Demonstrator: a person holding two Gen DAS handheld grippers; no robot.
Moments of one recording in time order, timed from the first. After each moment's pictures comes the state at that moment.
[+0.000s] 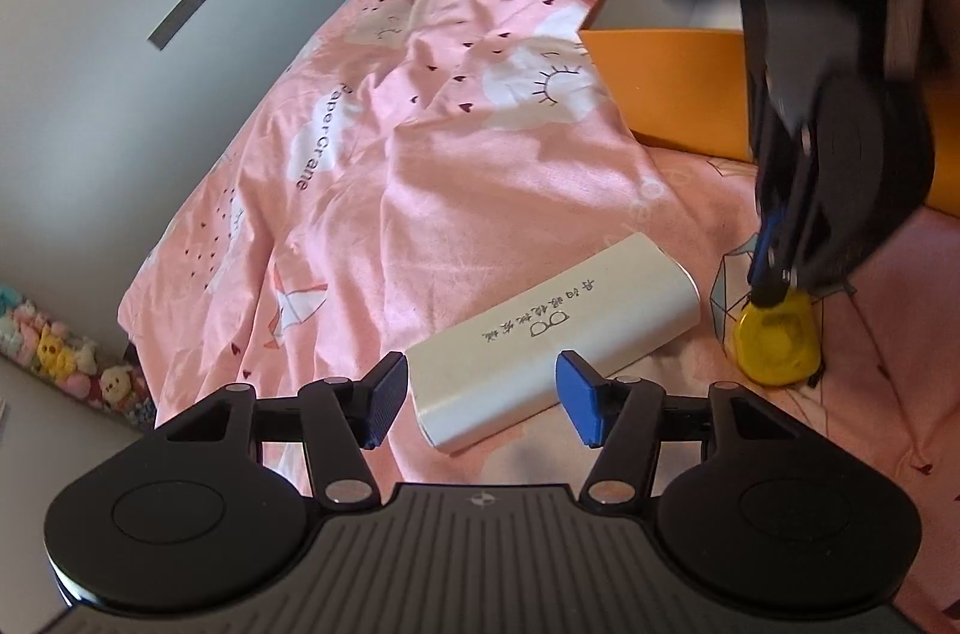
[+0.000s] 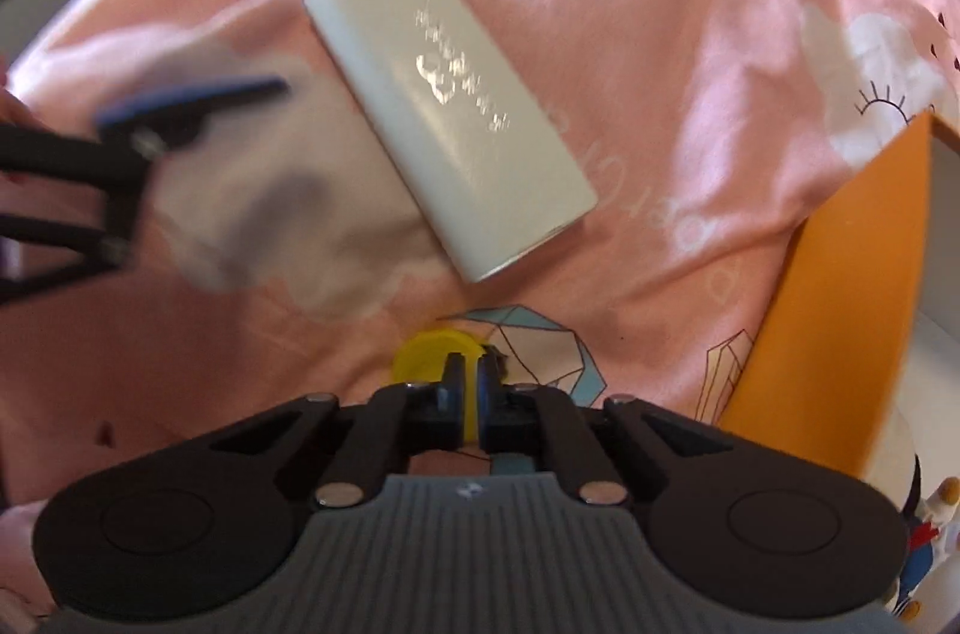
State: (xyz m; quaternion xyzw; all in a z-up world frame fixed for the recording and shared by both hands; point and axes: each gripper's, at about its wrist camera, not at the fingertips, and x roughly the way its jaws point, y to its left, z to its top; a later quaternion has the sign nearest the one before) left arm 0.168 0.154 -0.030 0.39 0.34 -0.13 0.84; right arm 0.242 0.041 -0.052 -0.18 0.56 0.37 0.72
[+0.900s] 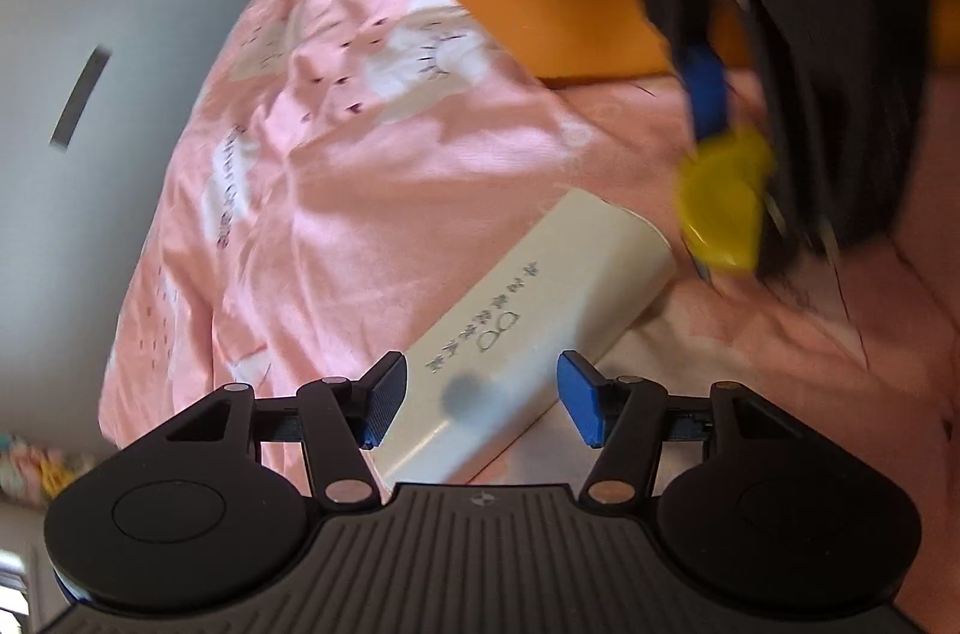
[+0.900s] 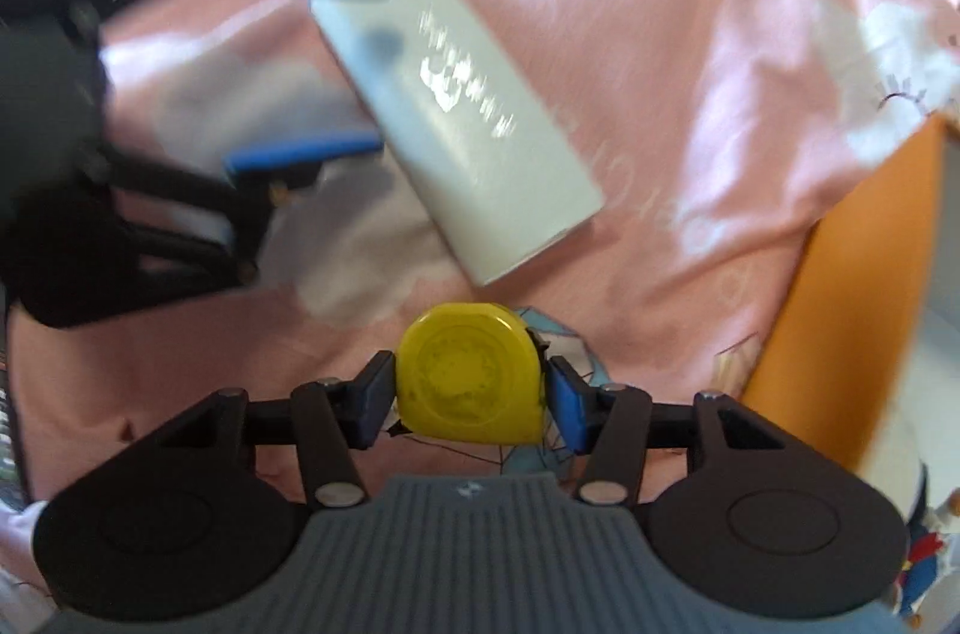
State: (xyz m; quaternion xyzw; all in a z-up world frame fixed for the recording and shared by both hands) left arm 0.187 0.137 -0.074 0.52 0.34 -0.21 0.75; right arm 0.248 0.032 -0.039 -0.16 0.57 0.39 0.70
